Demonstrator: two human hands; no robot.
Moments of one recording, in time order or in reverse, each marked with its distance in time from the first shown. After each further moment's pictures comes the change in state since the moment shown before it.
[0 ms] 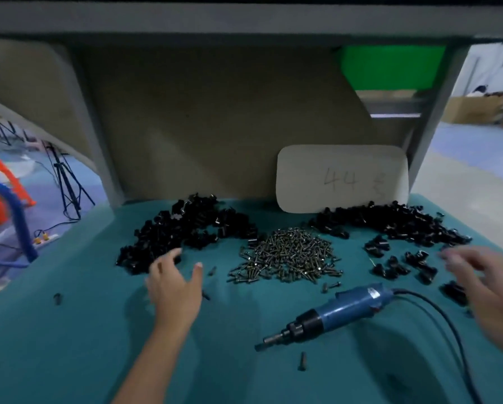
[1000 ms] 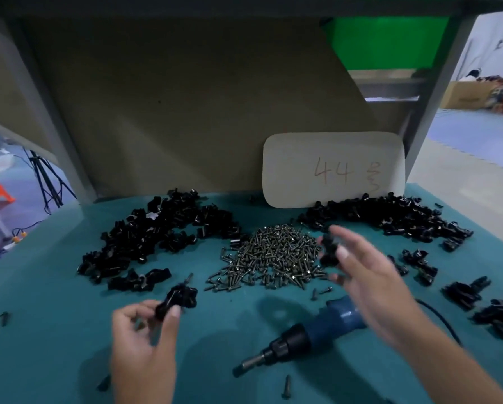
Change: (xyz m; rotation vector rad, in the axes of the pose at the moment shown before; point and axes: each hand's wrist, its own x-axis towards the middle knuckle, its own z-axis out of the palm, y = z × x) left_hand -0.065 0.006 -0.002 -0.537 0.044 -0.061; right_hand 0.011 -0.143 0.062 1.045 -0.379 0.483
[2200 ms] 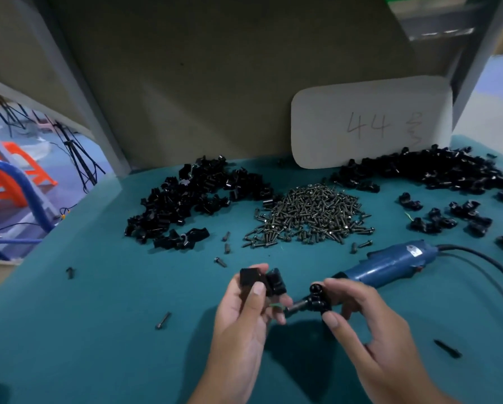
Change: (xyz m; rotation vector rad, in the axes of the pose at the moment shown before) left_hand -0.053 0.003 0.007 -0.596 -0.565 -0.338; right_hand -0.107 0.071 0.070 -0.487 0.034 -0.537
